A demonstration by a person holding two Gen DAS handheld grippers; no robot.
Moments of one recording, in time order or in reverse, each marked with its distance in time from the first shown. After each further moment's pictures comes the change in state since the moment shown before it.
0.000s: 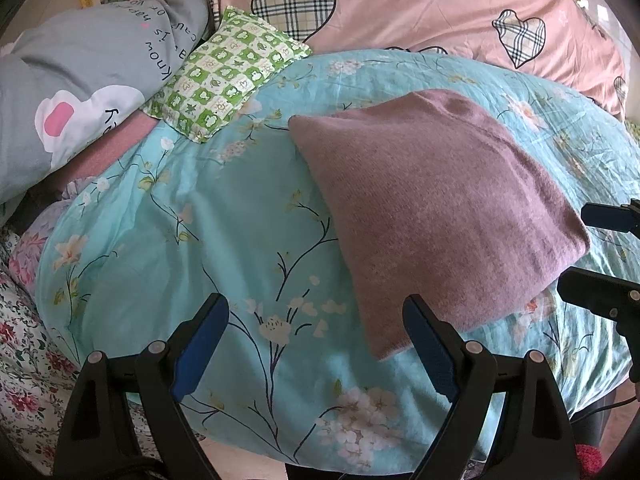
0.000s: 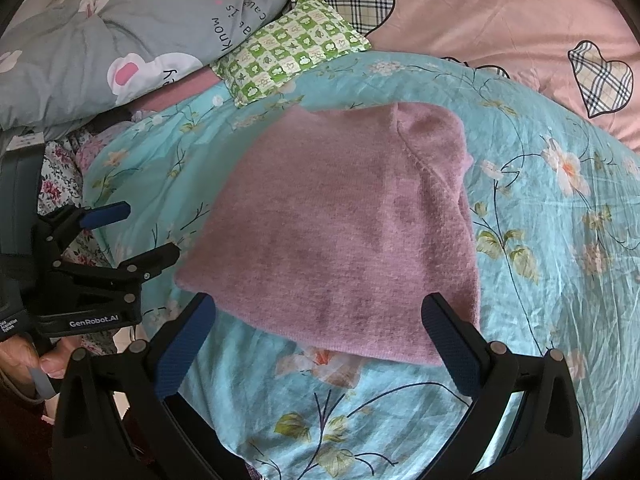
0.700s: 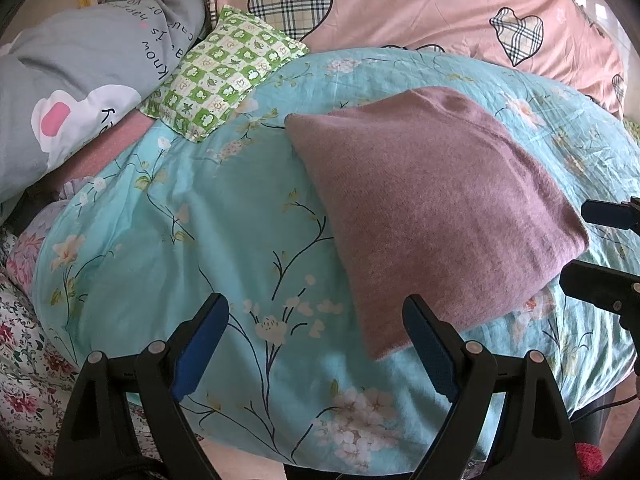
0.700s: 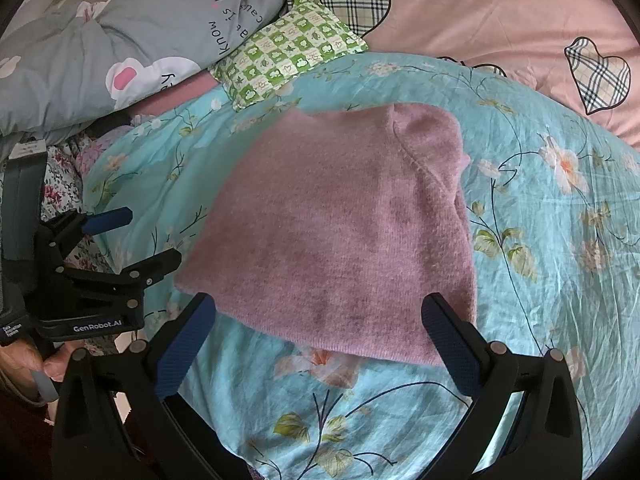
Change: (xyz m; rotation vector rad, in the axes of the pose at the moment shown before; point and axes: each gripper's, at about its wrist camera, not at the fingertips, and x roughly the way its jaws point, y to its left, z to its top) left arm 0.000 -0.004 0.000 0.000 0.006 -0.004; right arm -0.002 -0.003 0.001 0.009 -0.004 0.001
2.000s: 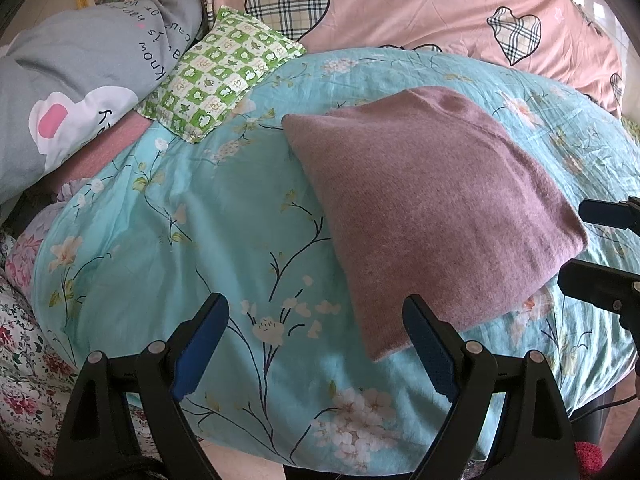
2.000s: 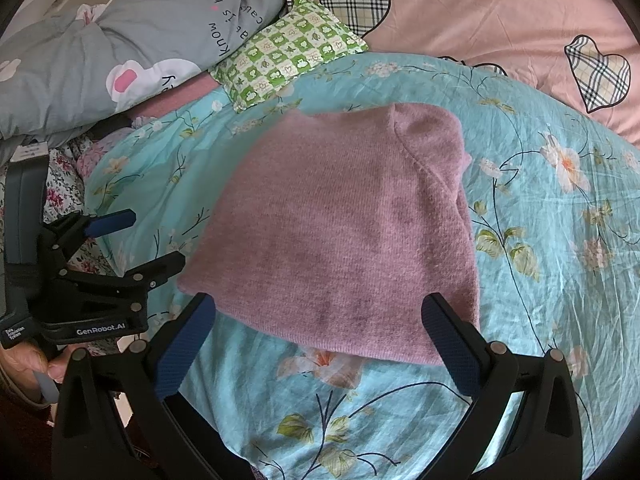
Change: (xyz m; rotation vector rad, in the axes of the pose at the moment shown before) left arm 0.000 -0.003 0.000 0.004 0.001 -0.002; right arm 0.000 0.002 0.000 0.003 0.000 0.007
